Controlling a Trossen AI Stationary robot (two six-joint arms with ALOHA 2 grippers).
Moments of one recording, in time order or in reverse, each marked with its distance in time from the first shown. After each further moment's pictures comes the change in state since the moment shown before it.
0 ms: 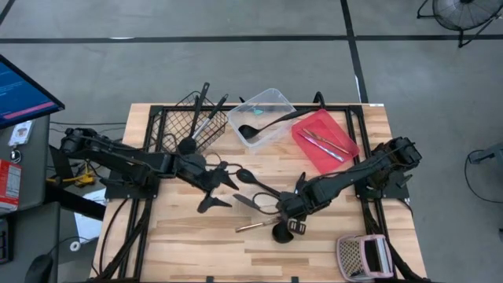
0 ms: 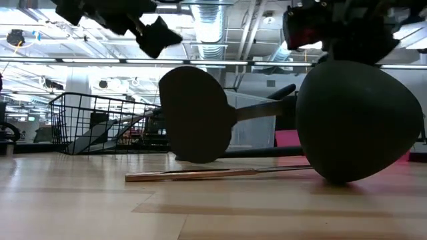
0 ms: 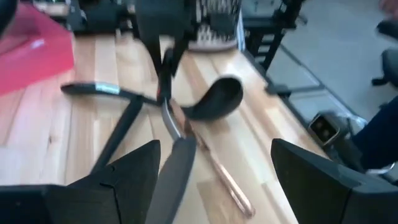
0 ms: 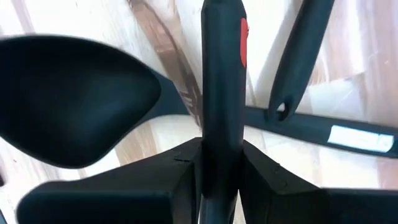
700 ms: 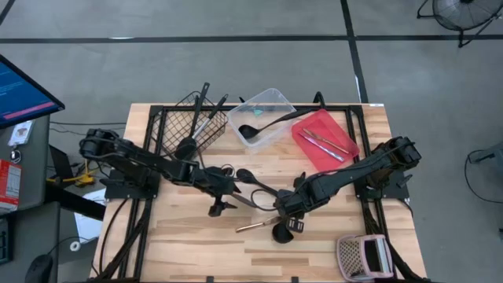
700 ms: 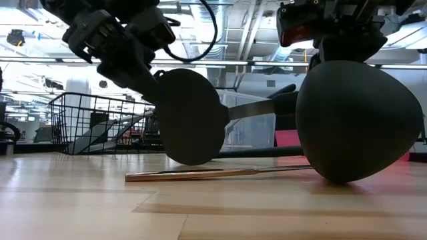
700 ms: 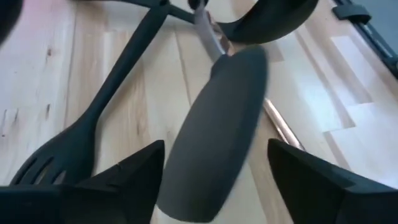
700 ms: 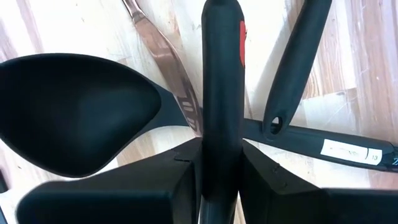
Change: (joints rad) left arm -0.005 0.257 0.000 0.004 -0.119 -0.001; right arm -0.018 -0.001 0.015 0.008 0.002 -0.031
